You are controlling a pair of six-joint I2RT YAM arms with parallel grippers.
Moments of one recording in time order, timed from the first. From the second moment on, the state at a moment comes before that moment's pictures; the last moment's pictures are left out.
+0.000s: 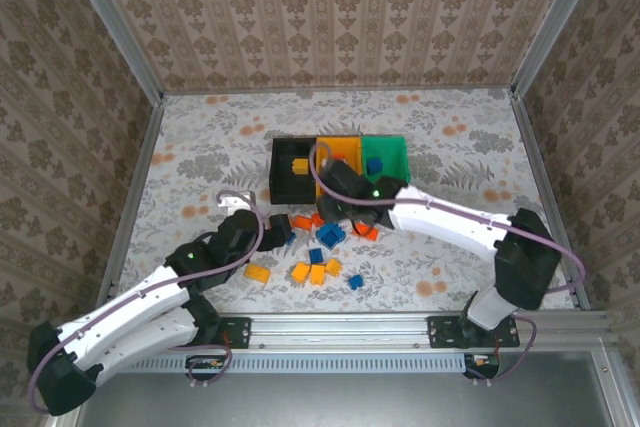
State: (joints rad) left arm -0.89 0.74 0.53 -0.52 -0.38 -0.78; right arm 0.87 1.63 1.30 -0.58 0.18 0.54
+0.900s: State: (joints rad) left arm -0.88 0.81 0.54 -0.57 -0.27 -0.80; right arm 0.76 1.92 1.65 -0.56 0.17 0.50
